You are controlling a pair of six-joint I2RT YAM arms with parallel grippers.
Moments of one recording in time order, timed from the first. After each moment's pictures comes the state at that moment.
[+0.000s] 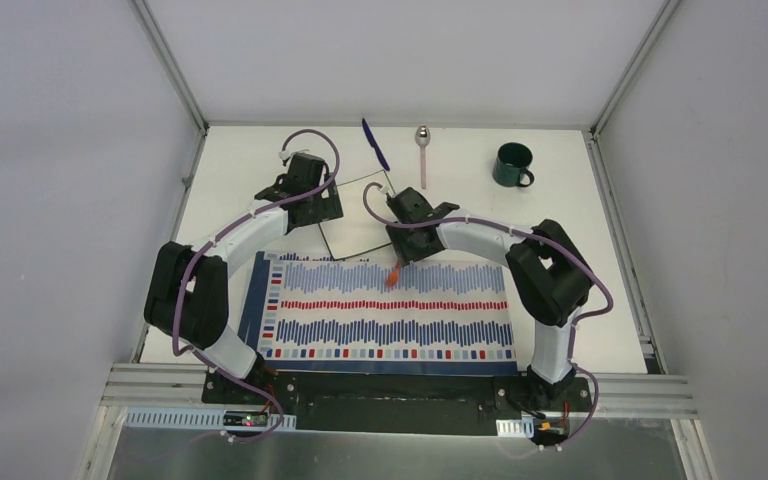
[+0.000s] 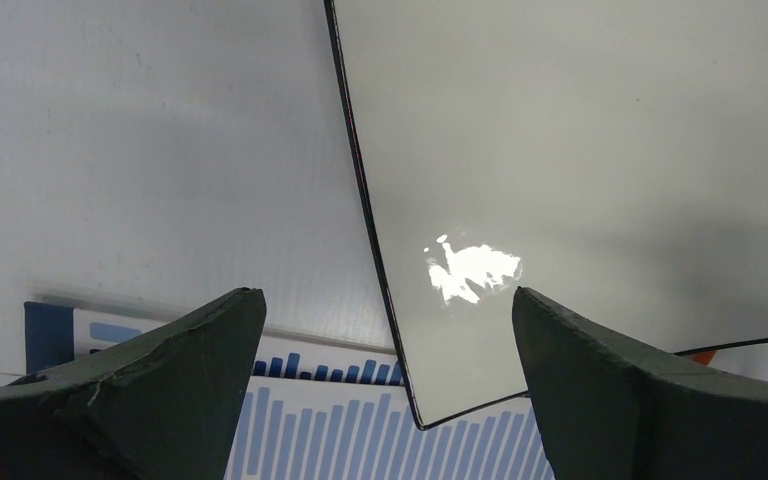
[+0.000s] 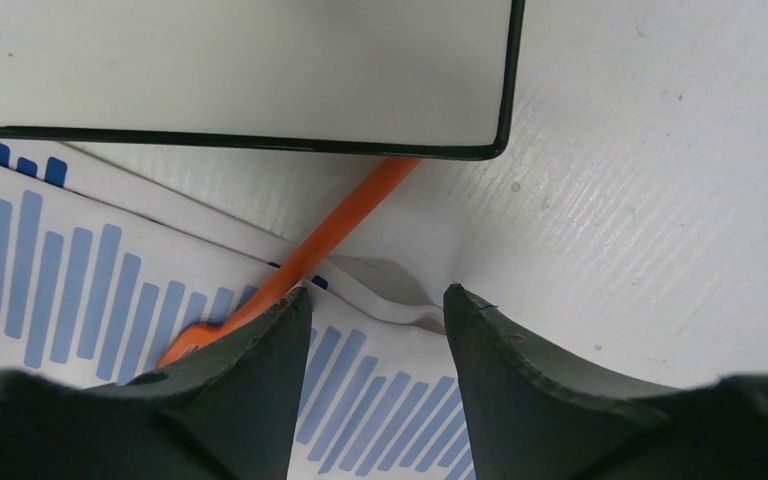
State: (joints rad) left arm -0.37 1.58 1.09 -0.29 -0.21 -0.39; right arm 0.77 1.91 1.29 -0.53 0.14 0.25
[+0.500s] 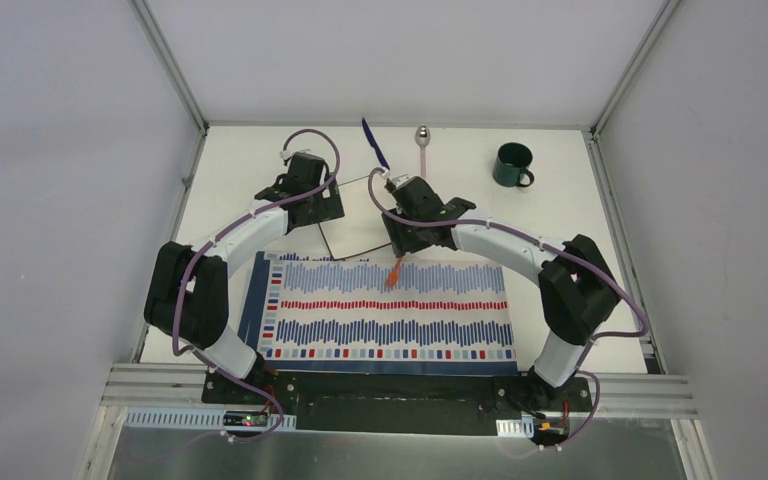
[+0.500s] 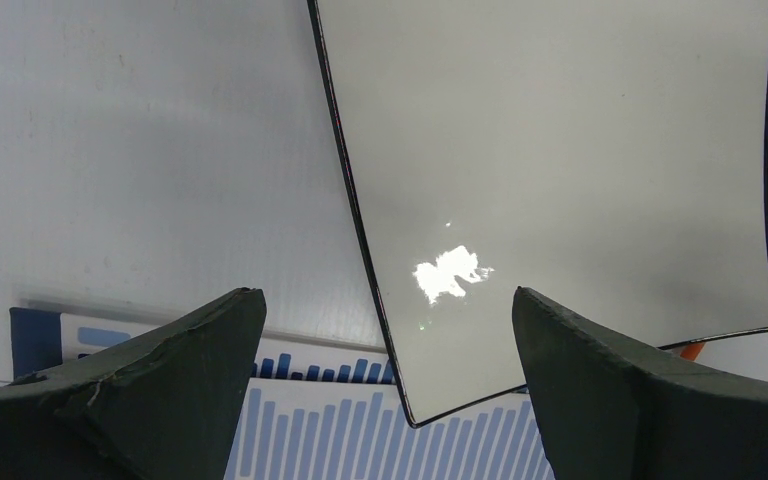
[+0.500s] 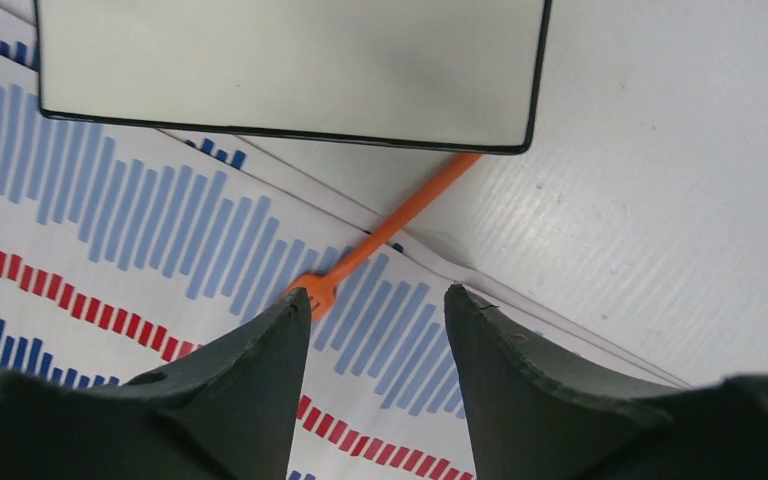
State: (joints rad) left arm -0.37 1.58 1.09 -0.29 -0.19 -0.39; right arm 0.79 1.76 1.29 -0.54 0.10 0.27
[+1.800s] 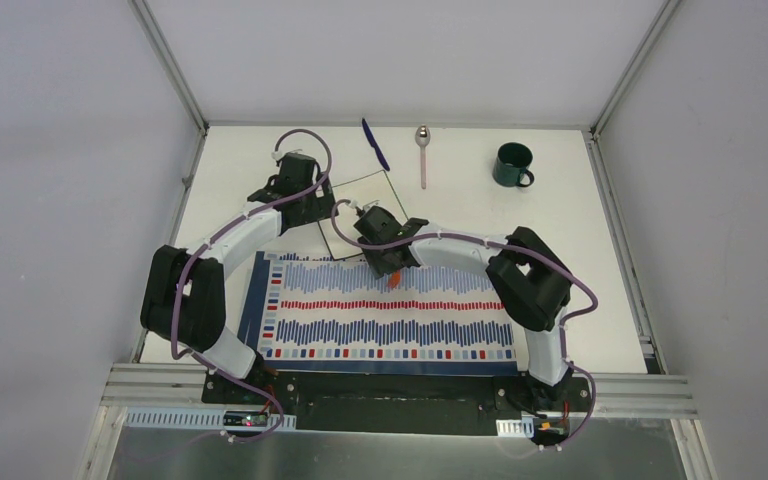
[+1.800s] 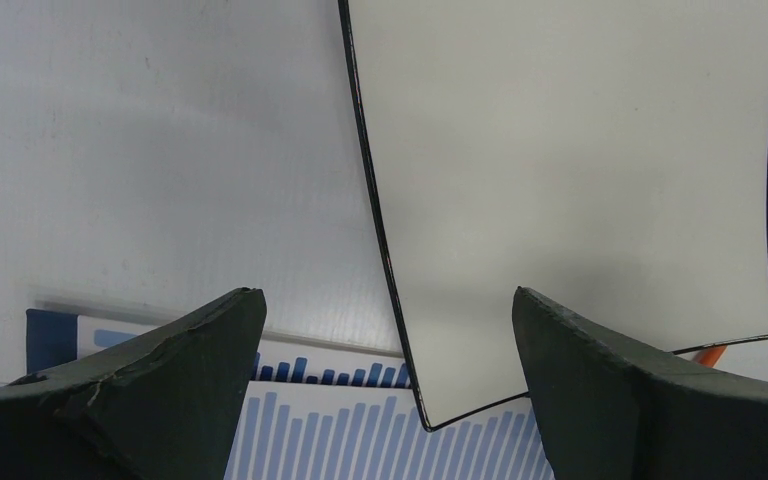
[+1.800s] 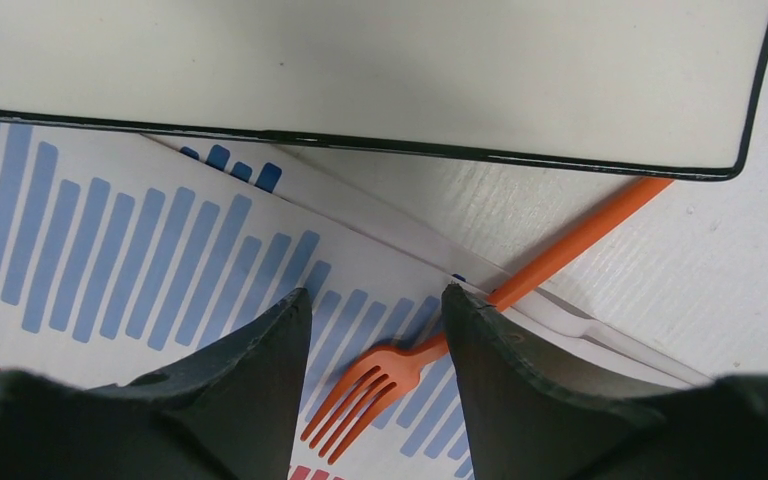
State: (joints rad) left arm -0.33 1.56 1.06 -0.26 -0.16 -0.39; right arm 0.94 1.97 1.36 -0.51 0.25 0.34
